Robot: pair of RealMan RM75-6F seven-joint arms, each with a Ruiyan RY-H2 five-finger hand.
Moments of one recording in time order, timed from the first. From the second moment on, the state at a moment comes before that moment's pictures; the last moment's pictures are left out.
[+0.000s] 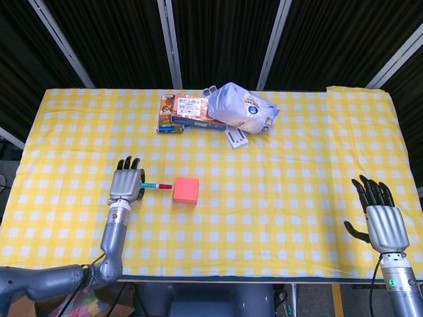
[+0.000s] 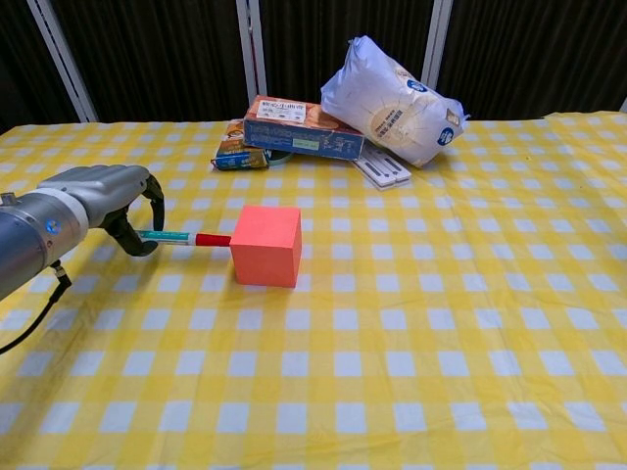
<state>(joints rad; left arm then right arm) -0.74 -1.74 -0.27 -1.45 0.64 1.20 0.84 0.16 -1.12 0.10 -1.68 -1.41 1.39 -0.10</state>
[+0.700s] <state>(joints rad) -0.85 -1.86 -0.30 -1.41 0.60 1.19 0.91 0.16 -1.12 0.10 -1.68 -1.41 1.38 -0.08</state>
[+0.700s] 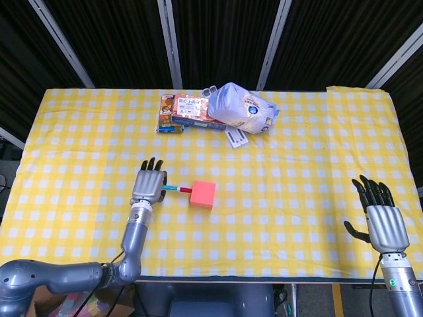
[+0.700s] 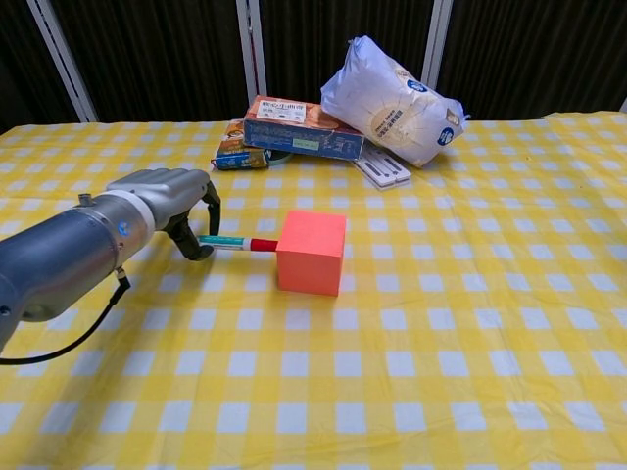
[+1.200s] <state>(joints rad) -0.90 -1.89 -0.31 -1.41 0.56 1.21 0.96 0.16 -1.12 0.10 -1.68 -1.41 1.38 -0.08</state>
